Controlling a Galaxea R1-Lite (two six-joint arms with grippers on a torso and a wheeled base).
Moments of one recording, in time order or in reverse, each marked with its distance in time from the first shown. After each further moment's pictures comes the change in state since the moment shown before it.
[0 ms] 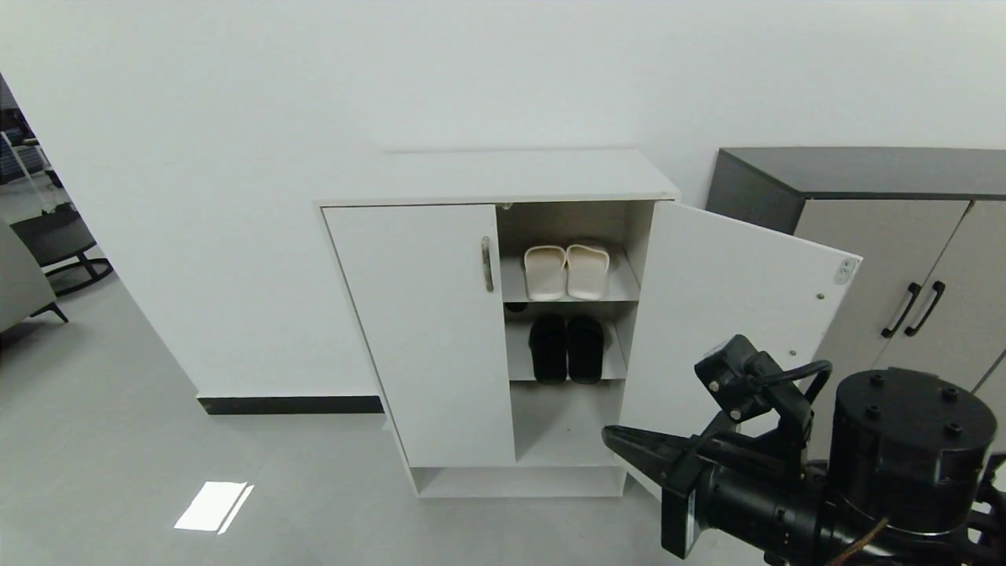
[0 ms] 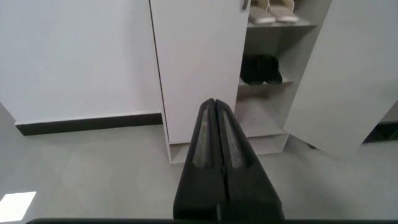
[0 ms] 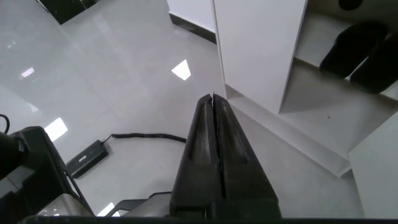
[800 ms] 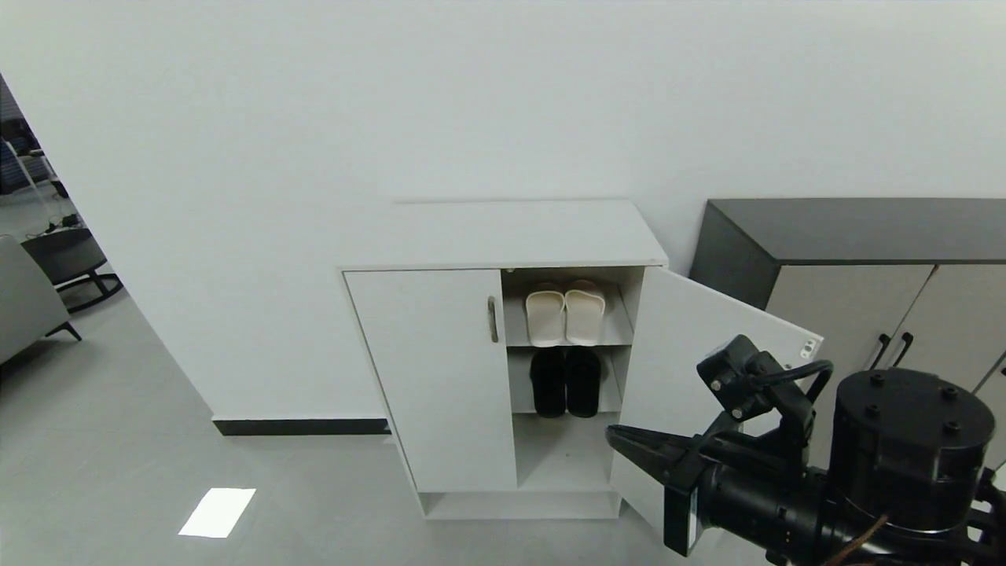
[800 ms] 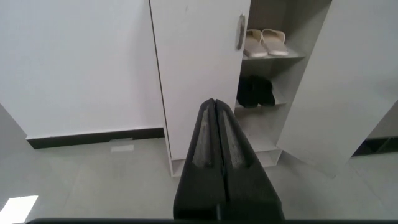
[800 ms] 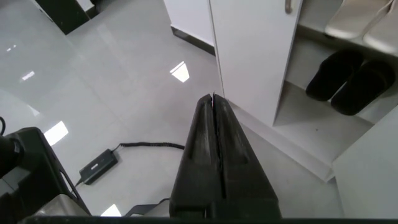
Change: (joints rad) left arm 0.000 0.000 0.000 0.000 0.000 0.000; right arm -0.011 0.001 0.006 0.000 0.000 0.000
